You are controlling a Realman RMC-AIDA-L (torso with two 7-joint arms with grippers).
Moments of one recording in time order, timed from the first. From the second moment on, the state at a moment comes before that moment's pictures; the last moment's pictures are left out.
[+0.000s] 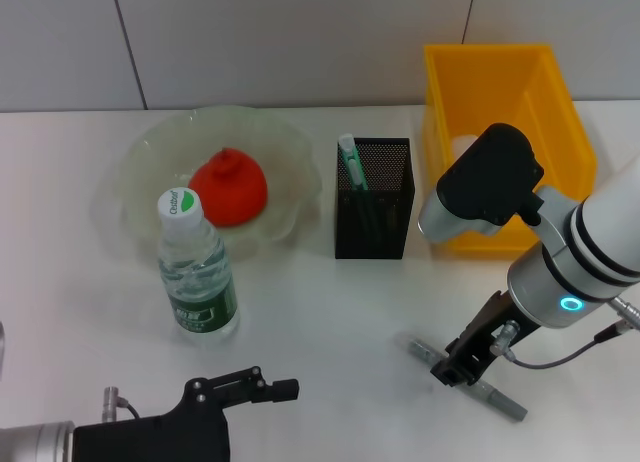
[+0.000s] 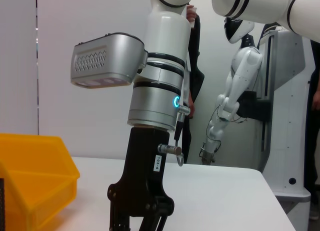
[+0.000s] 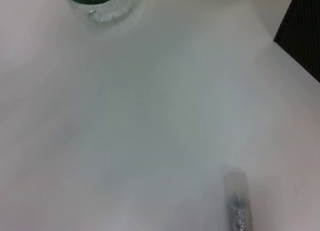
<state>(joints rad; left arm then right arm) -0.34 -2.06 1.03 0.39 1.72 1.73 -0.75 0.61 2.08 1.50 1.28 0.58 -1.45 2.68</state>
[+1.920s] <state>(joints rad) -0.34 -2.06 1.03 0.39 1.72 1.73 -0.75 0.62 2.08 1.50 1.23 0.58 -1.43 2.67</state>
